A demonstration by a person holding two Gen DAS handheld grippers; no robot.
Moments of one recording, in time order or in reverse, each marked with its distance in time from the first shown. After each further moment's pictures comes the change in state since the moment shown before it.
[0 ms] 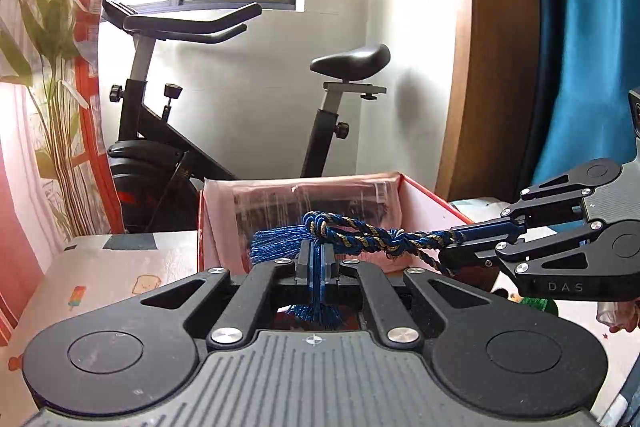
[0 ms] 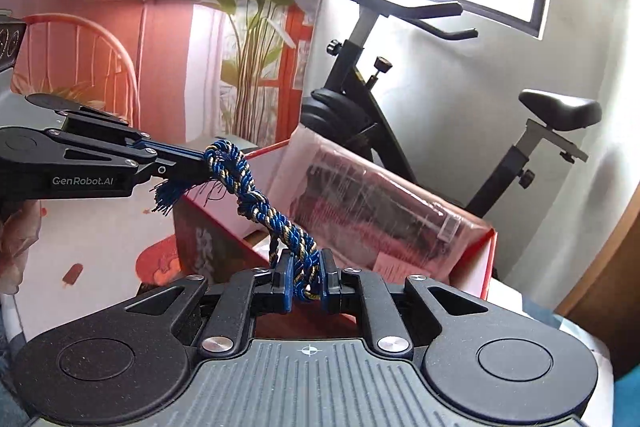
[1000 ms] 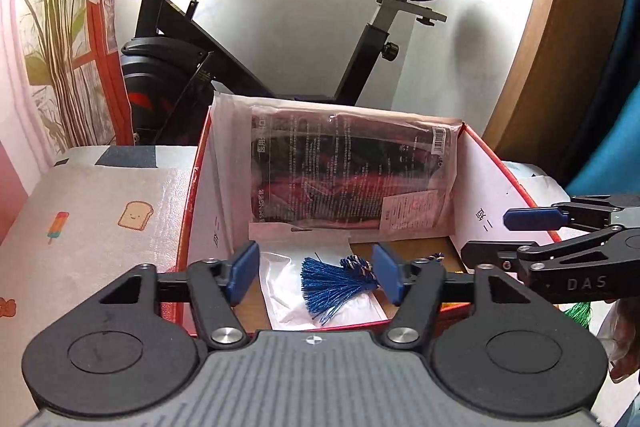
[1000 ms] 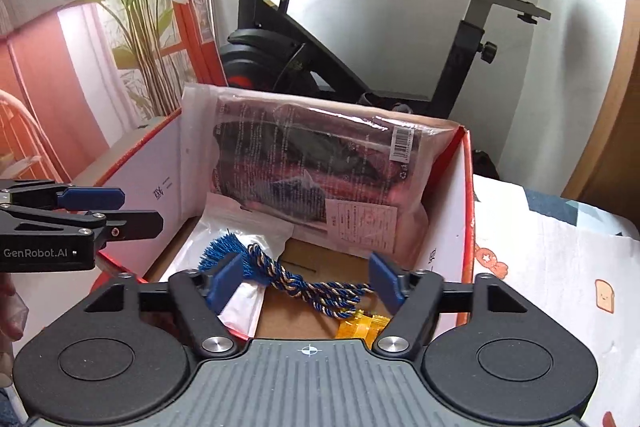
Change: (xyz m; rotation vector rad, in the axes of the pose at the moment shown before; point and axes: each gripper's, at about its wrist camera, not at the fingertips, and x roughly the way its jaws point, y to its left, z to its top) left arm 0.072 0.021 0.011 -0.164 0.280 0.066; right arm 0.070 -0.071 -0.008 0.370 0.196 -0.041
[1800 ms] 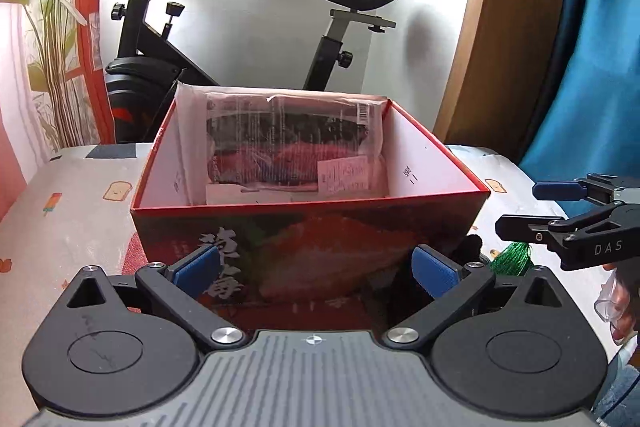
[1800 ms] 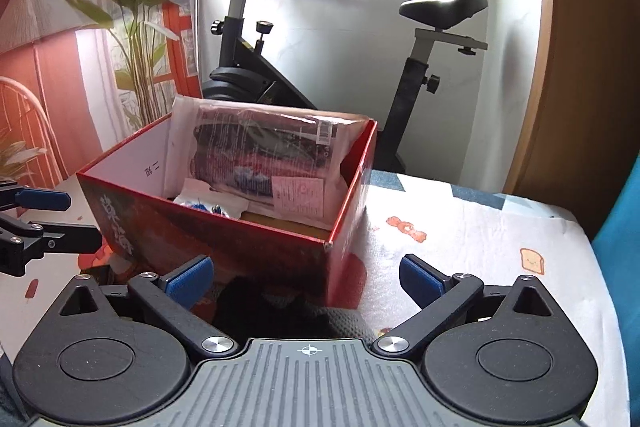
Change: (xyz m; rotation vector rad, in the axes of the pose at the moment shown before) left arm -0.053 -0.051 -0.068 0.057 -0.069 -0.053; right arm -0.092 -0.033 -0.094 -0.026 -0.148 -0.083
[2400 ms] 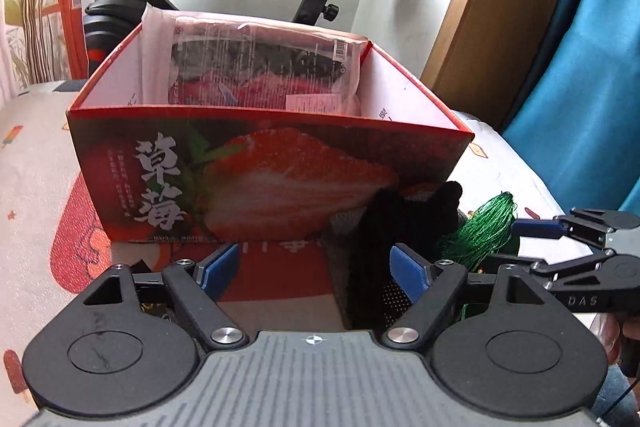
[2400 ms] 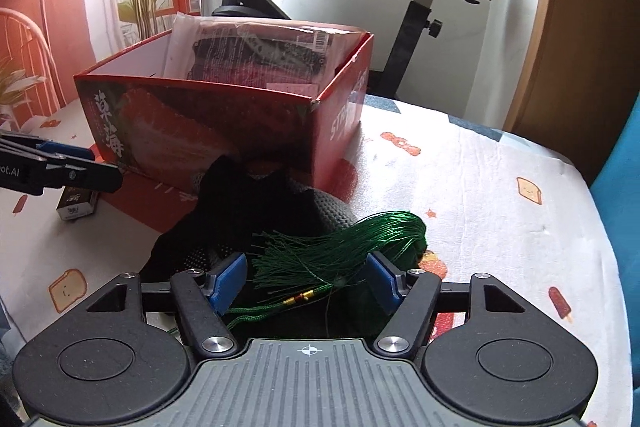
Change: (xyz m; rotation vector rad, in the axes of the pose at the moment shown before) left arm 0.029 -0.010 -0.034 -0.073 0.112 -0.076; right arm 0.000 -0.007 -0.060 -0.044 0.135 -0.014
